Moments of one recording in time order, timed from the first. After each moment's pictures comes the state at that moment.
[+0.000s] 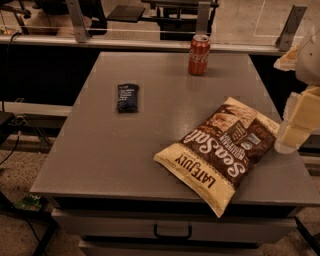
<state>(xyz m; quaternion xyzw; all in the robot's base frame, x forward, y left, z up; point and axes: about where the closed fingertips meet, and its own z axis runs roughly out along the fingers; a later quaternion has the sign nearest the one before) 0.438 -0.217 0.977 -0.60 0.78 -0.04 0.16</state>
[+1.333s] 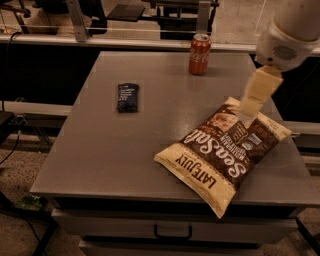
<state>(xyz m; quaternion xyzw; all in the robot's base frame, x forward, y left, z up) 0.523 -0.205 0.951 -0.54 0.83 -0.03 0.13</state>
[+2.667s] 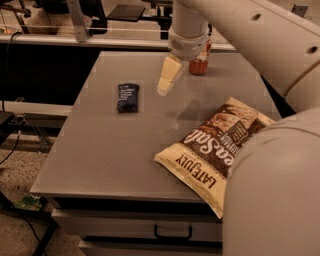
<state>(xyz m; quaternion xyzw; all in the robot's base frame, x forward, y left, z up) 0.672 -0.076 0.892 -0.41 0.90 -0.05 0.11</state>
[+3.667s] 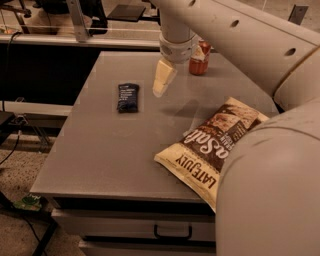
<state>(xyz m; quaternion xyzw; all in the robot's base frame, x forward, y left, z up) 0.683 -0.067 0.885 -0.37 0.92 -0.10 0.12</state>
